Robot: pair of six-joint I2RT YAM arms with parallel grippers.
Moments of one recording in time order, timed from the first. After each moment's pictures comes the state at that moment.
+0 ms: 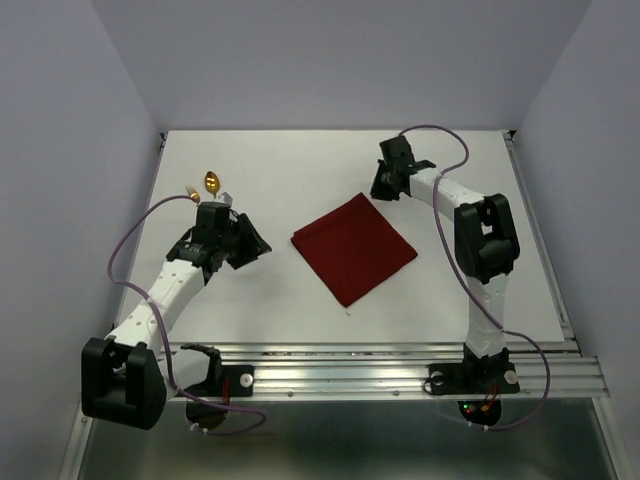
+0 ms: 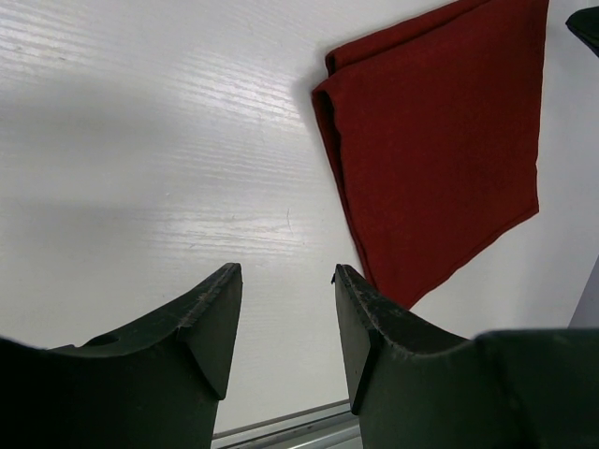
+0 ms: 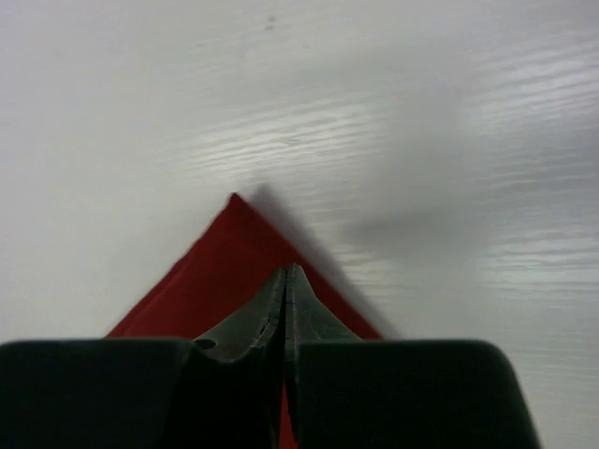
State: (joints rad) left arm -0.23 1.11 0.75 -0.46 0.18 -0.71; right arm 0.37 2.11 1.65 -0.40 0.01 0.61
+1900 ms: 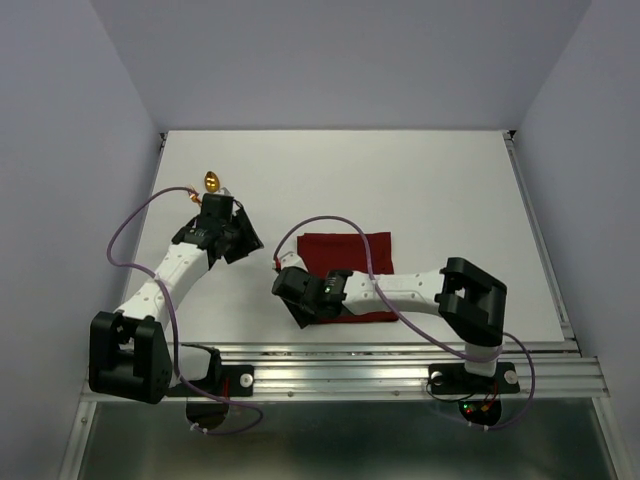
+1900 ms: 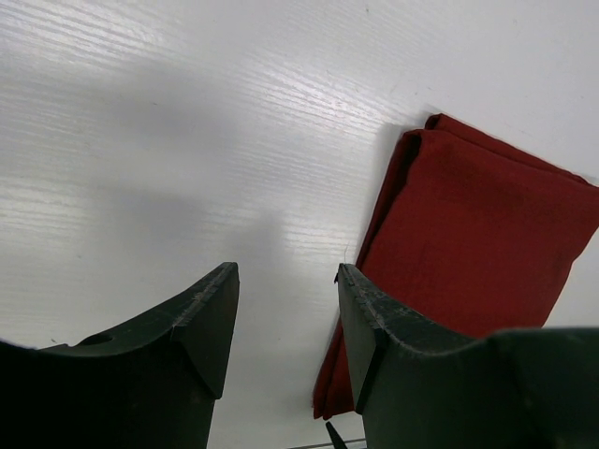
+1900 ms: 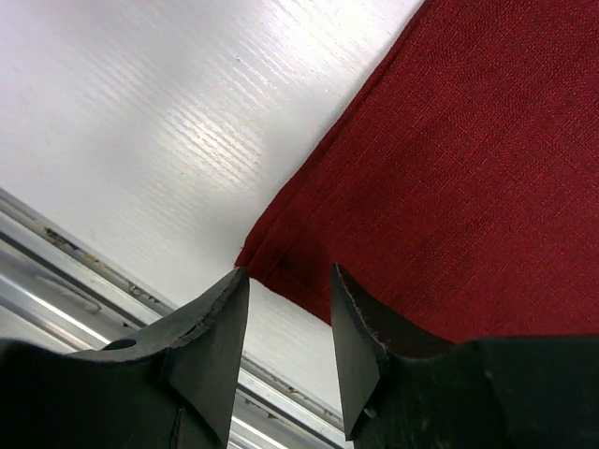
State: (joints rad) left arm -0.21 1.24 0.83 -0.50 0.05 -0.65; right arm 1.25 1.86 1.29 -0.49 0.28 0.53
